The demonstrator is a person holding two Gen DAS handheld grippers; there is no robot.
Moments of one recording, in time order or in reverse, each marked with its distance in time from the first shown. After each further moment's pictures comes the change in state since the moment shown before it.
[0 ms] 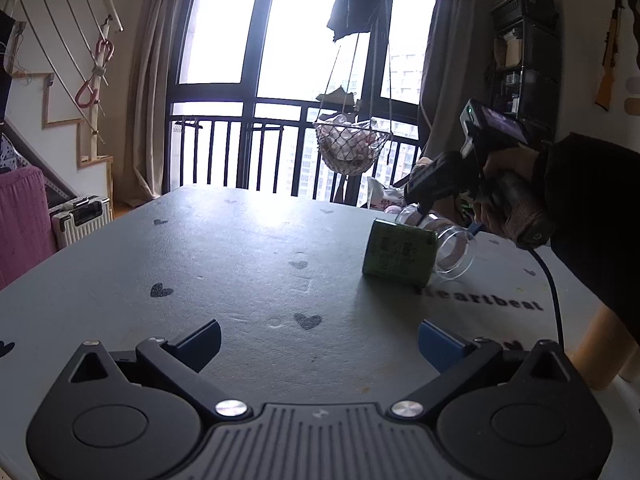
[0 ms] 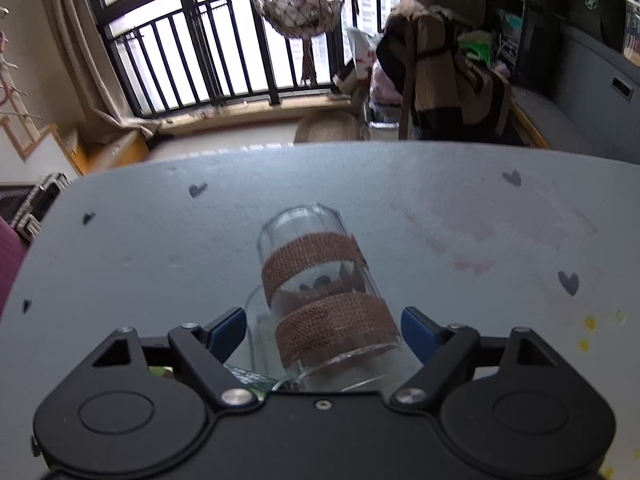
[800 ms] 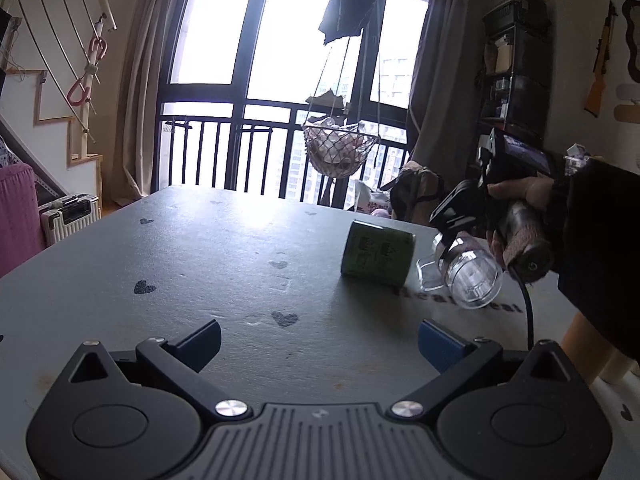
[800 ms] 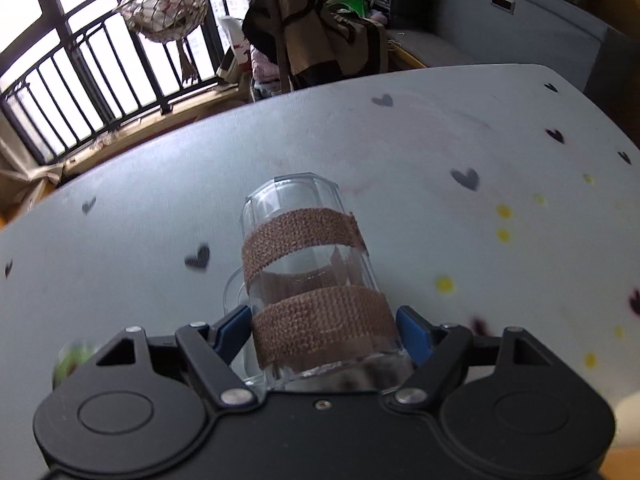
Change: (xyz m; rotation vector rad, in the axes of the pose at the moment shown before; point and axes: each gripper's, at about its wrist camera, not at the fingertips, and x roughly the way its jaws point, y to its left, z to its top) left arm -0.006 -0.009 -0.001 -0.013 -0.012 -0.040; right arm -0.018 -0.045 -0.042 0.292 0.035 -0.198
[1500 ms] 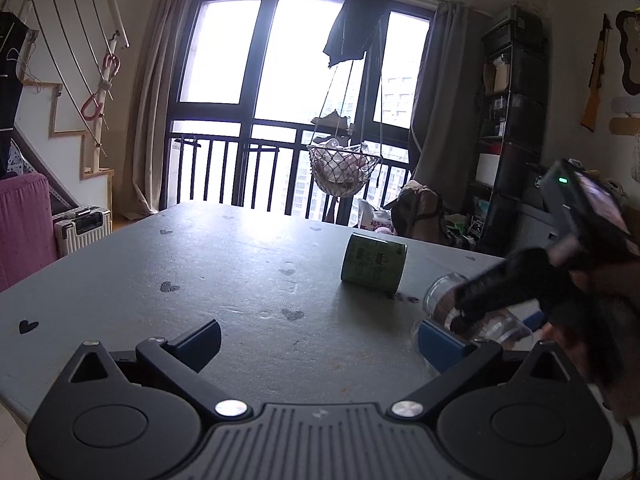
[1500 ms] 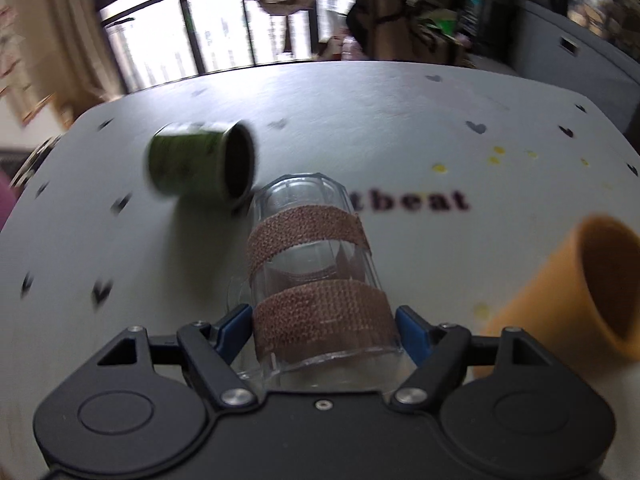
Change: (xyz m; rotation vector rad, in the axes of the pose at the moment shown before) left arm -0.051 -0.003 -0.014 -0.009 -0.063 0.015; right arm -0.088 -0.048 -0.140 -0.307 -0.040 0.179
